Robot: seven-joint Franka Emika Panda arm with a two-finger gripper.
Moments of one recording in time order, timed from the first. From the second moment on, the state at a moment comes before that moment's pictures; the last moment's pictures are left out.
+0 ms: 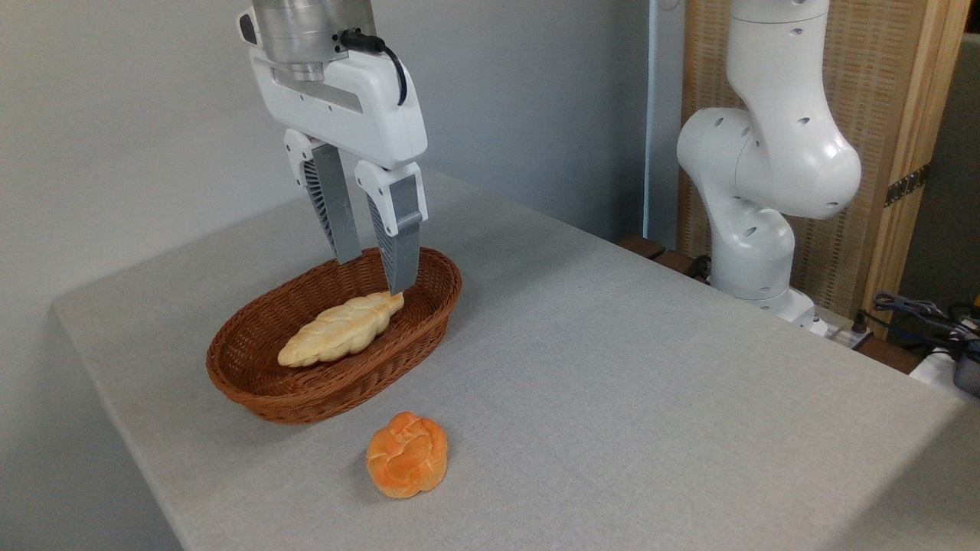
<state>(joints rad) -0.06 0.01 -0.03 -1.59 -0.01 1.63 0.64</state>
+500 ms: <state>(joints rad) -0.06 0.01 -0.01 -1.59 -0.01 1.63 0.64</state>
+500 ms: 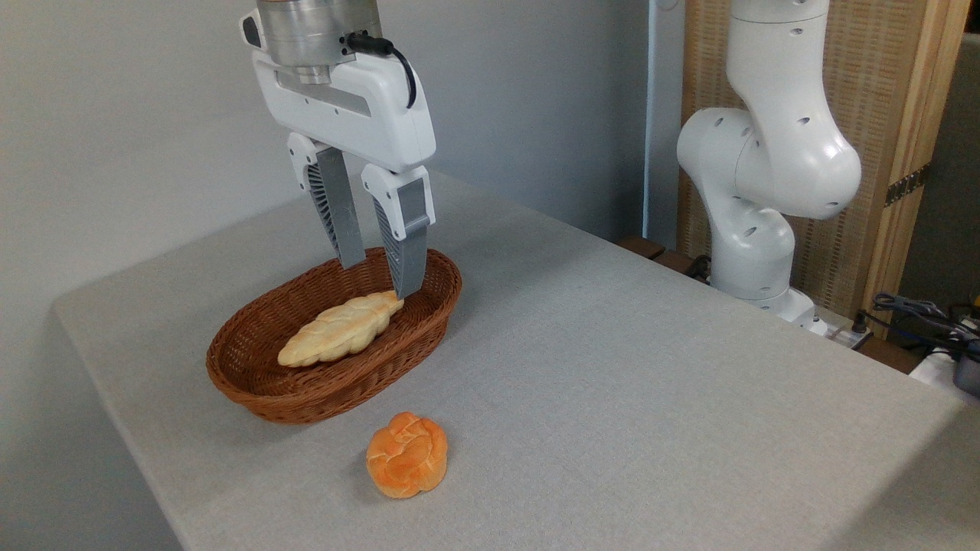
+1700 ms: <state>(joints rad) -0.08 -0.03 0.05 -2.23 -0.01 2.46 0.76</state>
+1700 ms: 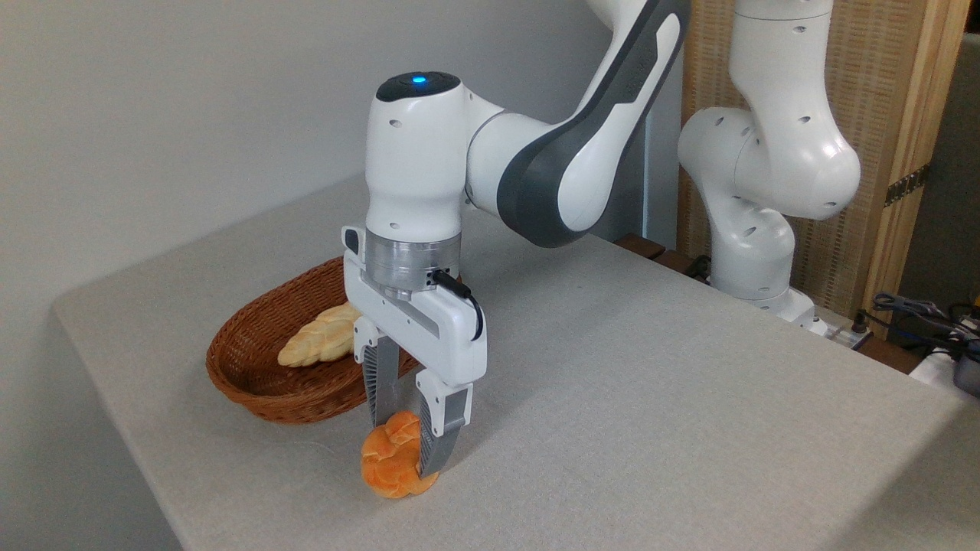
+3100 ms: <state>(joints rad) -0.25 -0.10 0.02 -1.91 -0.09 1.95 0.62</state>
